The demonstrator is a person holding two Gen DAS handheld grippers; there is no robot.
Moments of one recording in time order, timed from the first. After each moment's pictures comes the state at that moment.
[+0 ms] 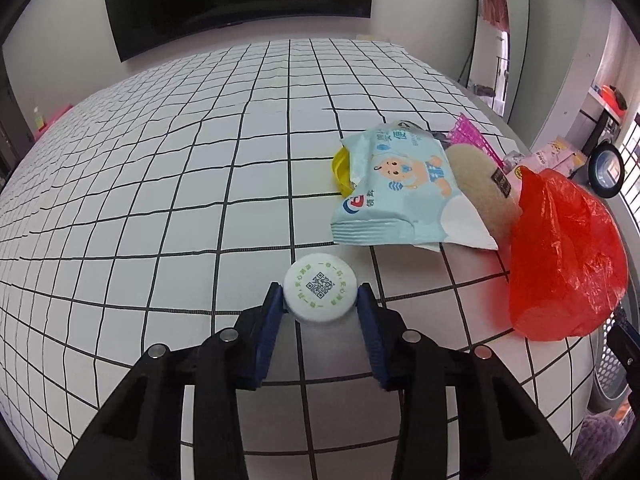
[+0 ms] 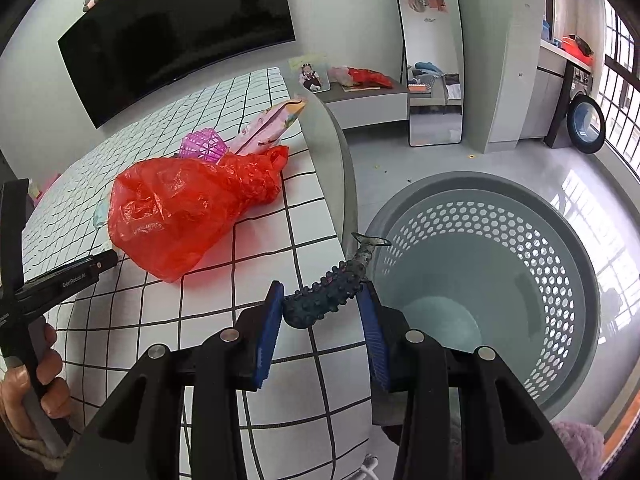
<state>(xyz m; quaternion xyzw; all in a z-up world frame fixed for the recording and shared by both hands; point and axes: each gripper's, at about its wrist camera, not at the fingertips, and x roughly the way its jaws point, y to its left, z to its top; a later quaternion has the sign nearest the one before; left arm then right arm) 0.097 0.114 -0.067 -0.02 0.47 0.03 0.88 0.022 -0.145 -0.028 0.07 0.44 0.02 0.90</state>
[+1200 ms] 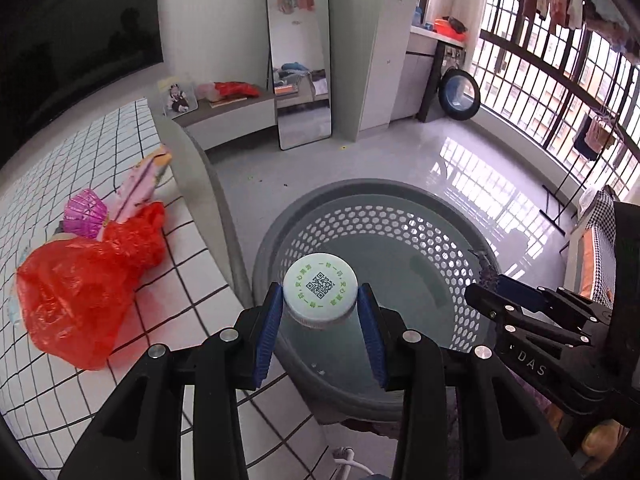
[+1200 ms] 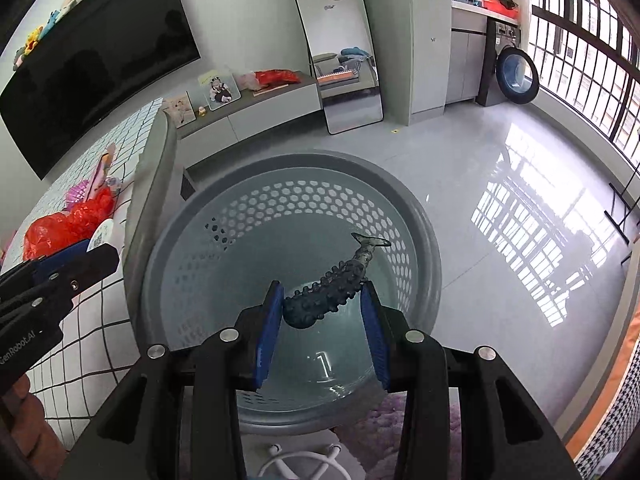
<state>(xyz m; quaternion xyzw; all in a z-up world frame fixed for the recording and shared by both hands) 0.050 -0.162 -0.037 0.08 0.43 -0.24 0.87 -0.024 -0.333 -0.048 0.13 0.45 -0.09 0.88</state>
